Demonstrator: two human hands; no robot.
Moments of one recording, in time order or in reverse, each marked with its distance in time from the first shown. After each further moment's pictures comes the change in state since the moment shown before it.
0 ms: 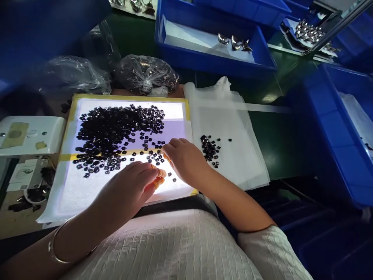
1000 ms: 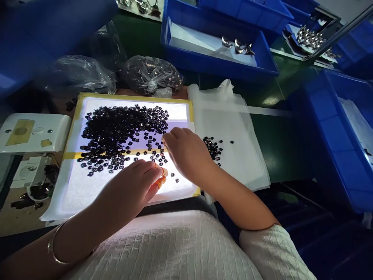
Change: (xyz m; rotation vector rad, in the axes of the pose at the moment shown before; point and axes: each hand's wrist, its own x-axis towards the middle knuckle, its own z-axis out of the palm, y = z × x) left_hand 0.001 0.001 -0.003 0.048 -0.083 -0.018; right_hand 0.016 -0.011 -0.027 -0.096 0.056 0.040
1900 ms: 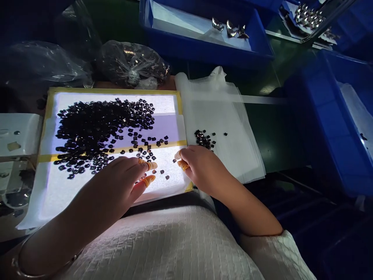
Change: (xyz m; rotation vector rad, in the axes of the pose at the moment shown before) left_hand 0.000 -0.004 -0.005 -0.017 0.091 0.086; right_hand -0.072 0.031 0.002 0.298 -0.078 0.089
